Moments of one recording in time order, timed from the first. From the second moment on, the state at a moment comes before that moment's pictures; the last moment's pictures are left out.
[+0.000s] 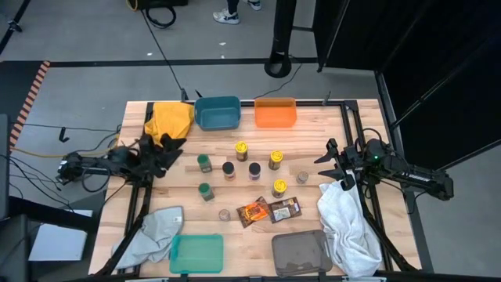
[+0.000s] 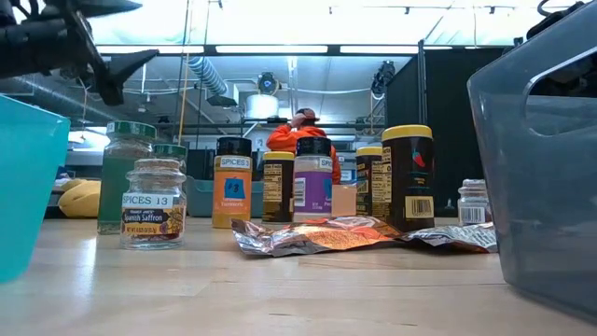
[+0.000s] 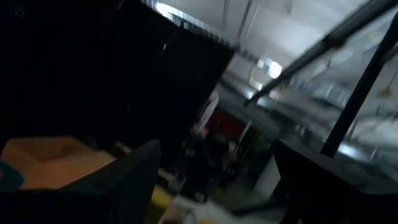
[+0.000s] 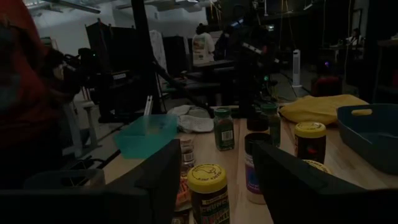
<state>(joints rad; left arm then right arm) -0.10 0.01 0.01 0.45 -0.36 -0.48 -0.32 0.01 0.01 0.08 -0.52 0.15</state>
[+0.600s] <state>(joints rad) -0.10 0.01 0.04 0.76 -0.37 -0.66 -0.32 0.01 0.01 0.09 -0.47 0.15</state>
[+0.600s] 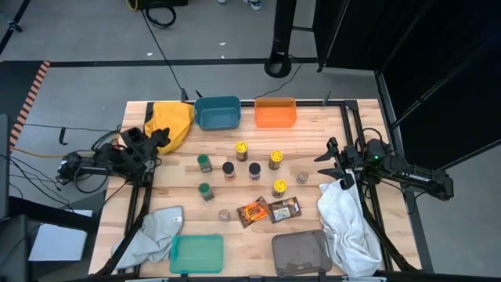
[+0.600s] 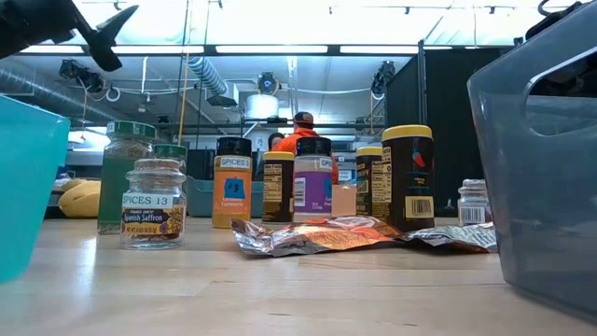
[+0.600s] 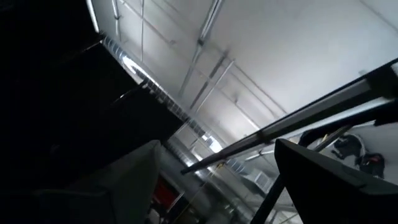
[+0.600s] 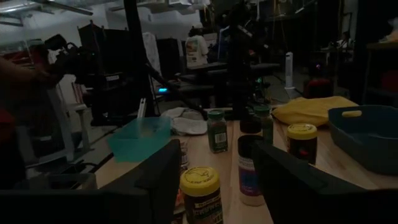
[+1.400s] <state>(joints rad) -0.10 0.13 0.11 0.68 -0.53 -0.82 -0.31 0.01 0.01 0.64 -0.24 0.57</state>
